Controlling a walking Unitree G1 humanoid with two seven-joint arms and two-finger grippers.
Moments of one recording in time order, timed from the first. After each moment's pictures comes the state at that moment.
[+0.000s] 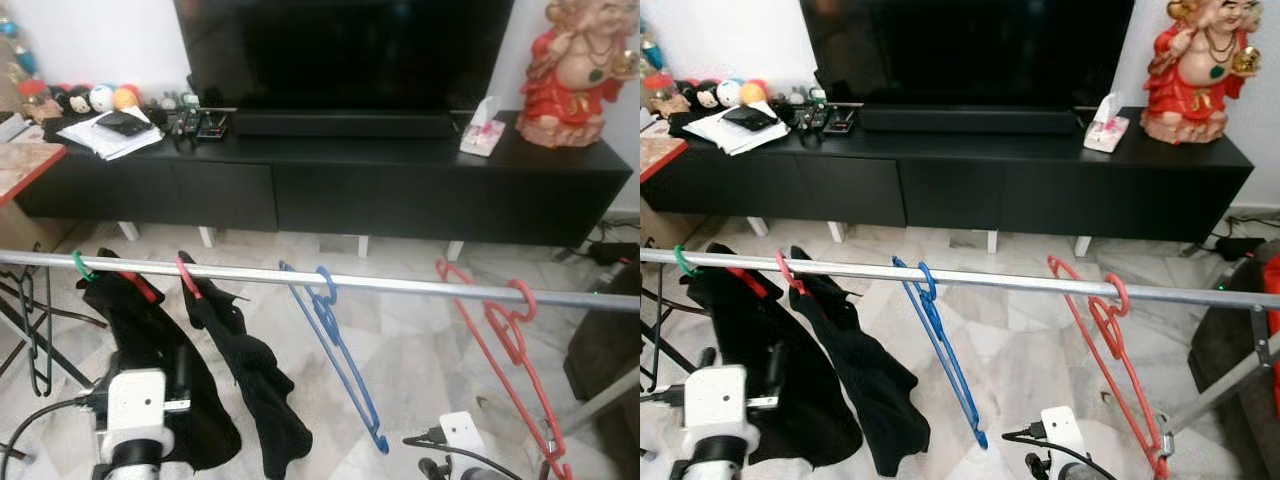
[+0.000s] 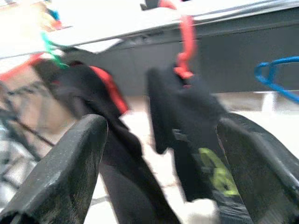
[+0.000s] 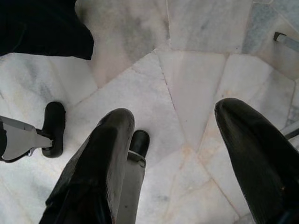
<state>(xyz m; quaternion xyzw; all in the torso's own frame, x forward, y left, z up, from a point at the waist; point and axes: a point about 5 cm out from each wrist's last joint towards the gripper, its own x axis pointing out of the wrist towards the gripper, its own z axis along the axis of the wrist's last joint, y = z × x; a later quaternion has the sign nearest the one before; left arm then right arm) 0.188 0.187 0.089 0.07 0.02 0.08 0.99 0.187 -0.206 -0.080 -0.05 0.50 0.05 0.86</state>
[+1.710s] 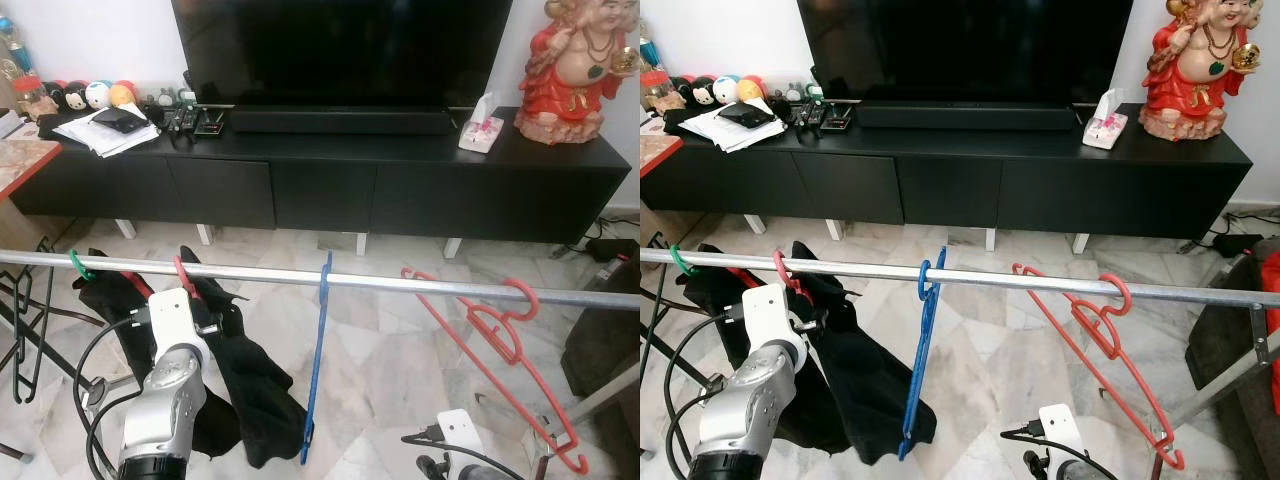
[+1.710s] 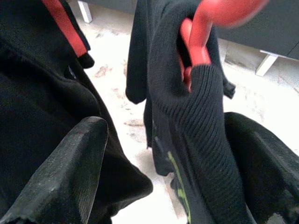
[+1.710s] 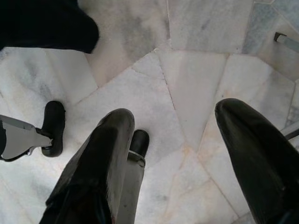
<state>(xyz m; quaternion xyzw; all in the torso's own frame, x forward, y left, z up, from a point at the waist) 0.291 0.190 0.079 -0.06 0.19 0.15 0.97 0.189 -0.204 -0.079 -0.05 0.50 0.06 0.86</state>
